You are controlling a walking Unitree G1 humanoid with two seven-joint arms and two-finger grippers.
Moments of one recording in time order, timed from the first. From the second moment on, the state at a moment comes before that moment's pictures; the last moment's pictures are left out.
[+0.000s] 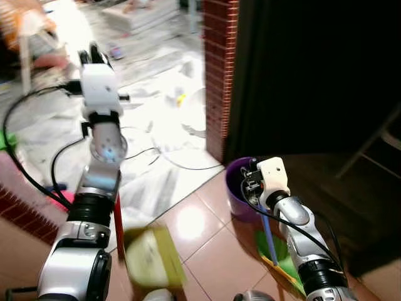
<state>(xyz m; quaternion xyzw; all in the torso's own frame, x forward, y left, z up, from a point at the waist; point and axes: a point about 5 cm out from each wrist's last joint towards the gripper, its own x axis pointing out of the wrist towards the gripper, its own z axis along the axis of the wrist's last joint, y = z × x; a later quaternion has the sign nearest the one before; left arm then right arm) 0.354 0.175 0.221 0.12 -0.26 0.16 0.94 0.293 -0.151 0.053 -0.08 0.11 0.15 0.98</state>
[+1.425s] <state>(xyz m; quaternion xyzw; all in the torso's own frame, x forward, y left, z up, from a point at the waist) 0.279 0.130 0.093 0.04 -0.03 0.07 1.00 0.297 -0.124 0.054 -0.05 0.08 0.24 0.97</state>
